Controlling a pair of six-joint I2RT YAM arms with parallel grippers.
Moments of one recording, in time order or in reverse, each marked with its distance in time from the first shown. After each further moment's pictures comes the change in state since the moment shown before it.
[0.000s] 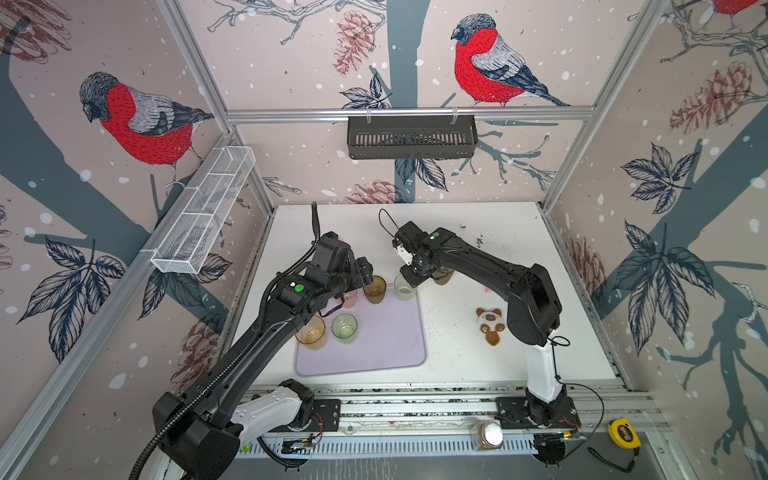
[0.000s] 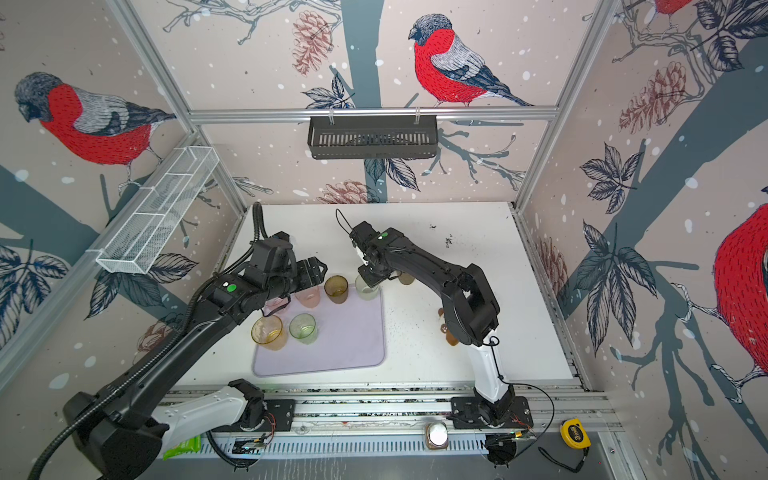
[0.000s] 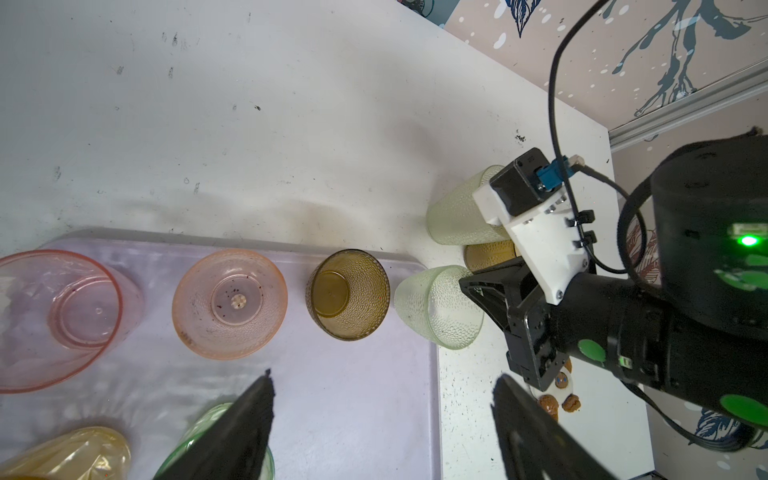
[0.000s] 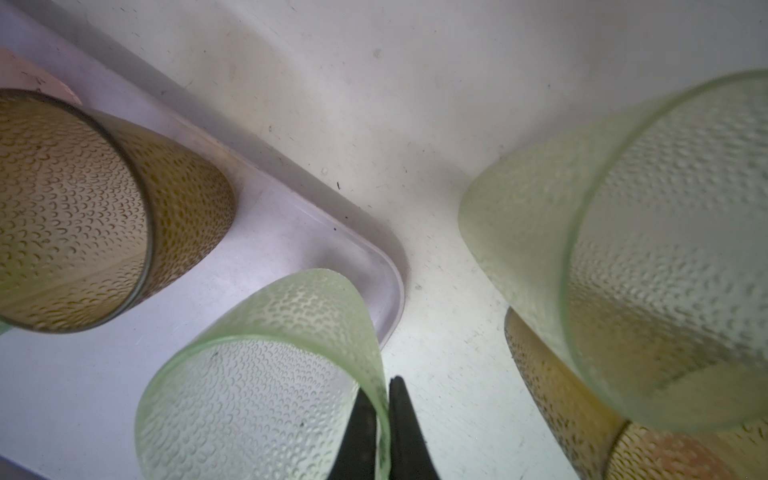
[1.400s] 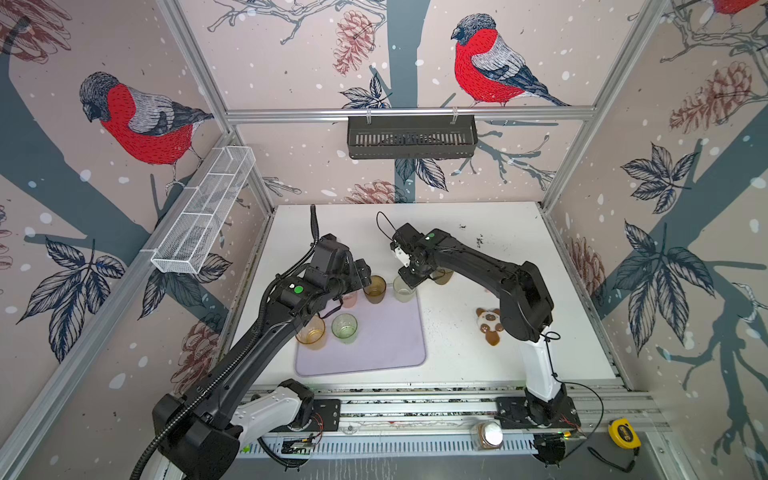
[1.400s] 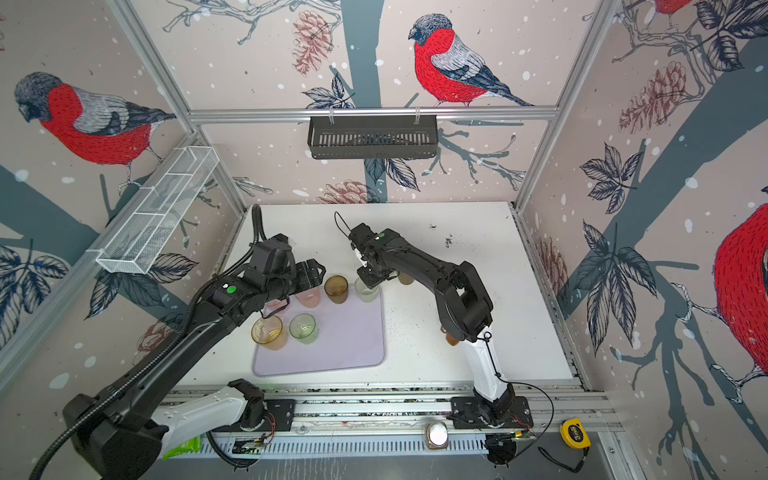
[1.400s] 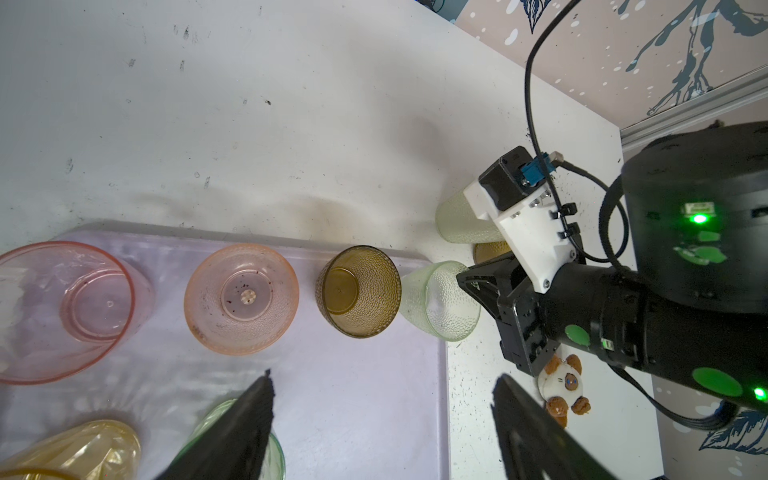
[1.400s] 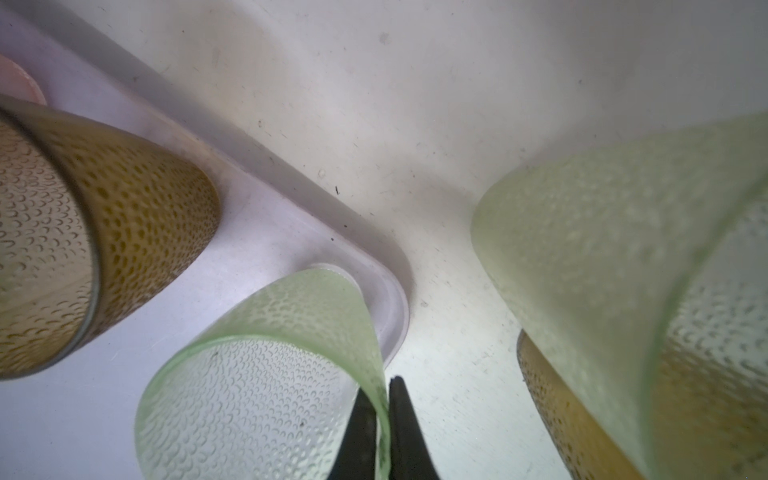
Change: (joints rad) left arm 0.011 -0.013 -0.024 0.001 -0.002 0.003; right arm -0.005 0.053 0.024 0.000 -0.010 -0.022
